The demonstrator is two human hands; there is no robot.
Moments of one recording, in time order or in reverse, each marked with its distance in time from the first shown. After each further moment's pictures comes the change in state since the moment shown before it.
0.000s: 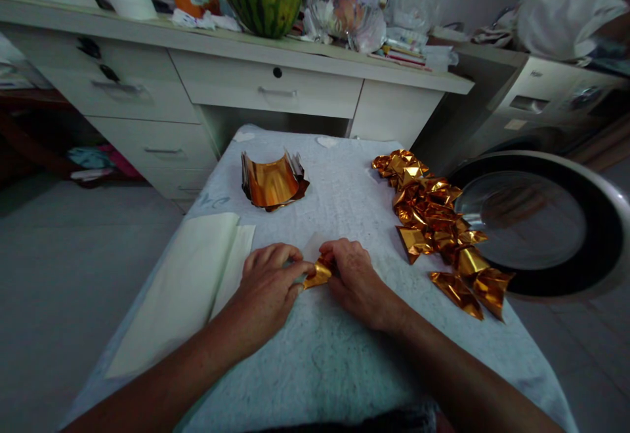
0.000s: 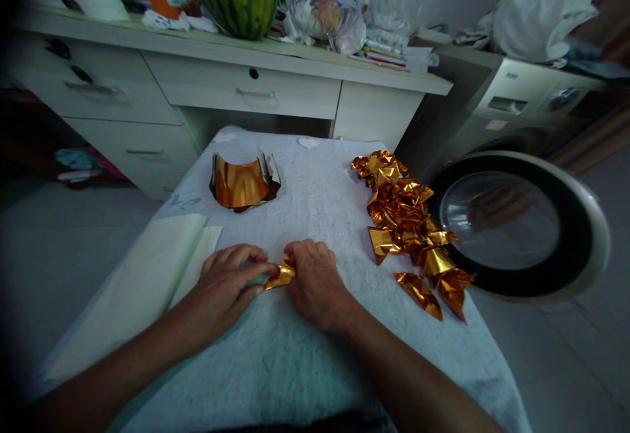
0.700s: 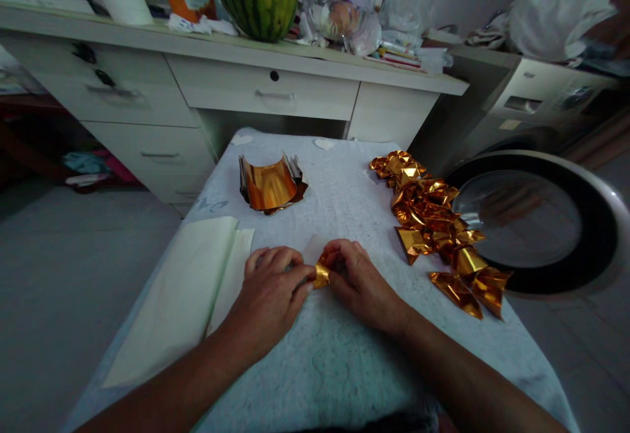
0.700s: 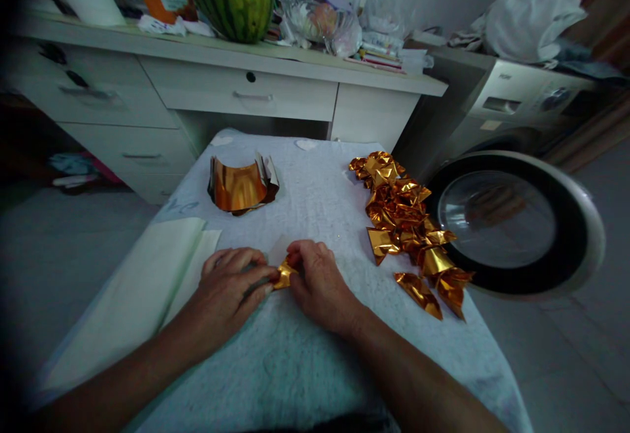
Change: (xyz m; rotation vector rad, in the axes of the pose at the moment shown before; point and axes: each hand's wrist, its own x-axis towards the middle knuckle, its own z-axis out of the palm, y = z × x) left_hand 0.002 0.007 0.002 0.050 0.051 0.038; right_hand -0.003 0.007 0.000 0.216 0.128 -0.086
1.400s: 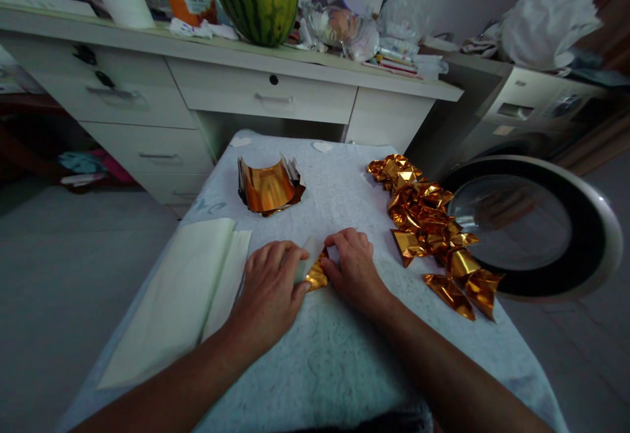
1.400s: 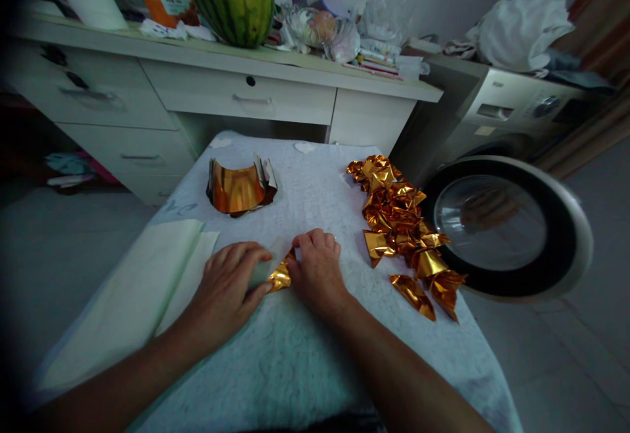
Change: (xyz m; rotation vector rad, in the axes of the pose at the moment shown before) left_hand 0.005 0.000 0.014 0.051 0.128 -0.084; right_hand 0.019 0.005 0.007 -0.364 0.092 0.191
